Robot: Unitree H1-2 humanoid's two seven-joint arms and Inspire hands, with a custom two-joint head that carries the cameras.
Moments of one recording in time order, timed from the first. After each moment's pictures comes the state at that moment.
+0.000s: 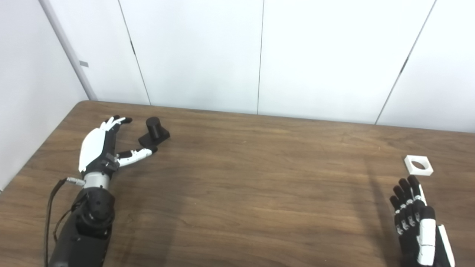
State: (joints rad) left arm -0.24 0.40 0.14 0.11 0.55 0.23 0.11; right arm 0.18 -0.06 -0.13 -0.19 0.21 -0.13 0.10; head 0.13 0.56
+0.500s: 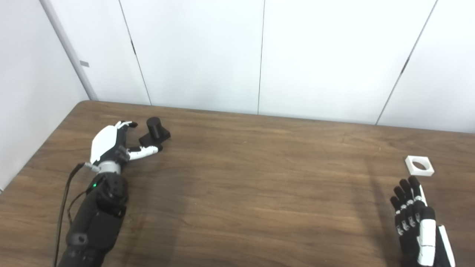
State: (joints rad) left arm -0.38 0.41 0.04 0.30 0.57 0.38 0.10; right arm 0.18 -0.06 -0.12 -0.19 0.20 -0.13 0.10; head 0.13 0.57
